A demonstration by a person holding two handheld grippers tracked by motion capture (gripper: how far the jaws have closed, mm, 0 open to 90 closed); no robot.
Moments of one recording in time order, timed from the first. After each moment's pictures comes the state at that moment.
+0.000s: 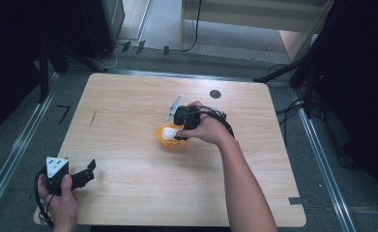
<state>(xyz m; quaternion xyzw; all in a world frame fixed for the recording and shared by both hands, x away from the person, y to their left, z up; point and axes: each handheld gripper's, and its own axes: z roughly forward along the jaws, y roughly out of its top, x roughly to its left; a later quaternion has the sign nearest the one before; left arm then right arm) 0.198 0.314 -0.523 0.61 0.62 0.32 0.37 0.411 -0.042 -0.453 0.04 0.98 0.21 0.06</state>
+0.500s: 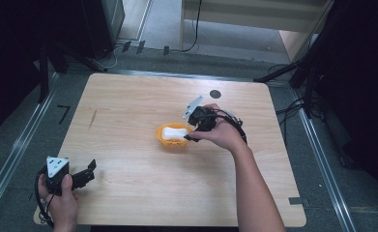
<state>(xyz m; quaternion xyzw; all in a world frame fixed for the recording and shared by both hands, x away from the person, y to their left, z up) 0.198 0.313 -0.523 0.61 0.62 0.32 0.36 0.402 -0.089 -0.449 0.10 0.96 0.26 0.07</state>
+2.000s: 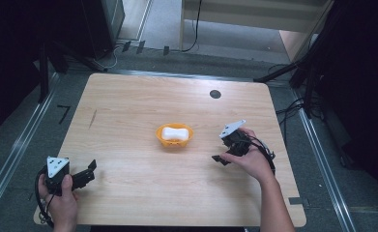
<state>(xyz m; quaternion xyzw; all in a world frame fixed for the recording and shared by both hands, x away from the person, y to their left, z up) 0.198 0.313 -0.524 0.62 0.62 0.32 0.36 0.347 -0.193 -0.500 0.25 0.92 0.28 0.07</state>
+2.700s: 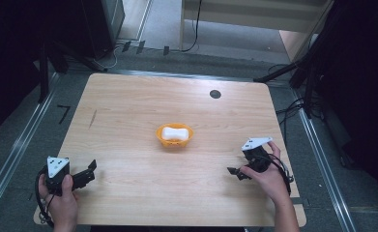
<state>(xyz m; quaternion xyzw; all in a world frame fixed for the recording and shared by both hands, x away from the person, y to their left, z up) 0.197 0.312 -0.524 0.62 0.62 0.32 0.36 0.302 -0.254 -0.517 0.34 0.88 0.32 0.08</state>
